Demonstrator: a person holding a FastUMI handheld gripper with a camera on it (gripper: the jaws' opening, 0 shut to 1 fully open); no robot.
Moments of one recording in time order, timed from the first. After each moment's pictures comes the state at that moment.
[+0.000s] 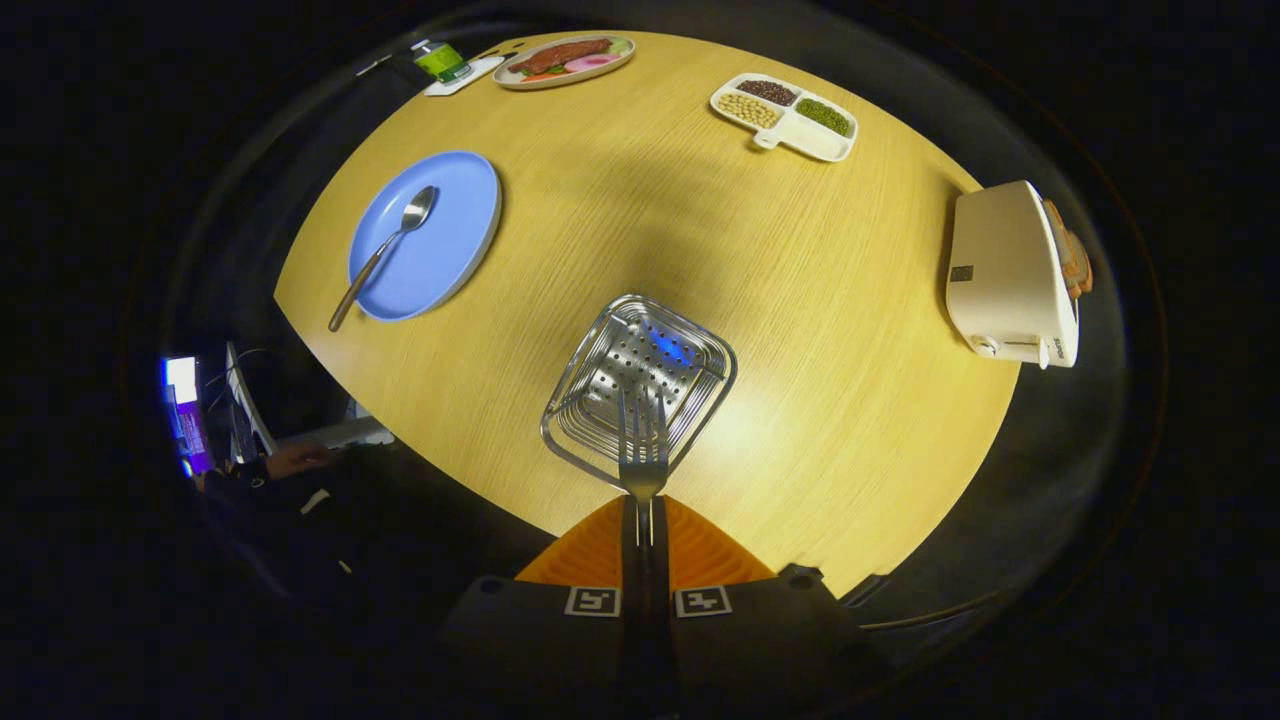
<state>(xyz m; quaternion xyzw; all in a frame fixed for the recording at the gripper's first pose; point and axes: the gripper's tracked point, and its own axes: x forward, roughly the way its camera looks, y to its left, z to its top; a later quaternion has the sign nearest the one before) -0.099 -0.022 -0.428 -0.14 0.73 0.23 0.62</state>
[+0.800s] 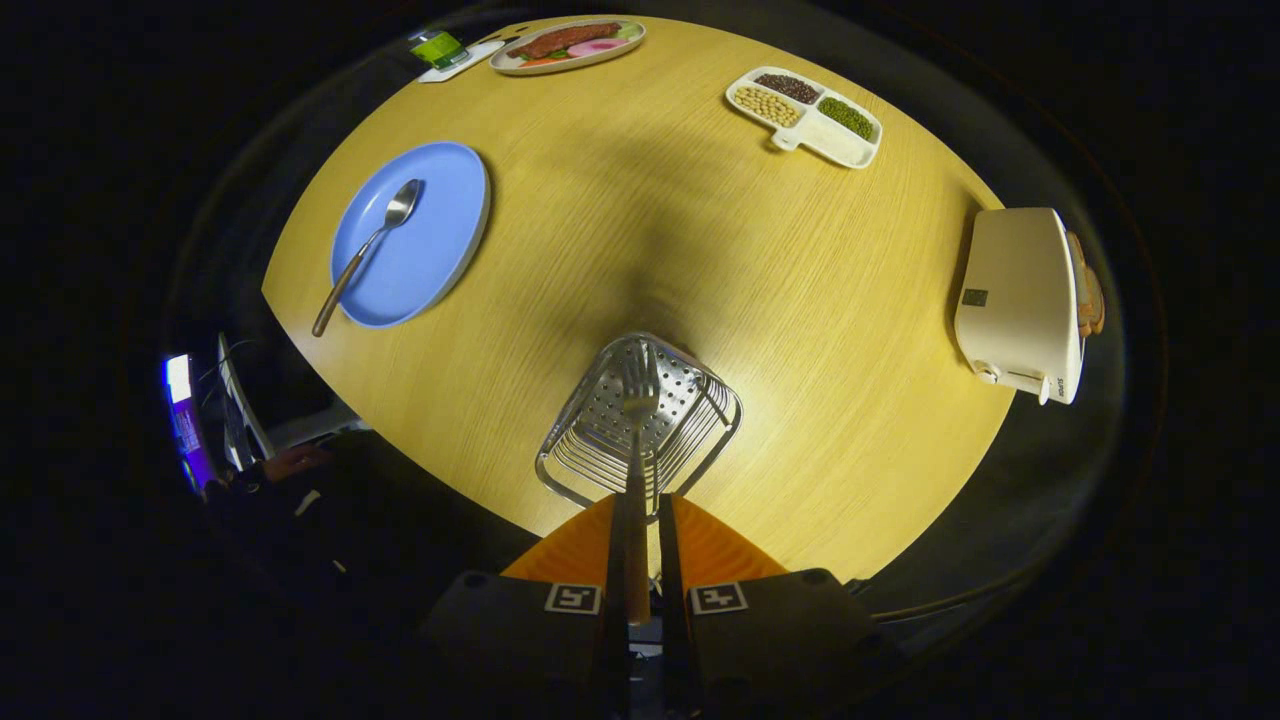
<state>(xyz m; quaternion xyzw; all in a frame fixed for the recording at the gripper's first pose) -0.081 -0.005 -0.425 -0.14 0.73 0.23 0.63</state>
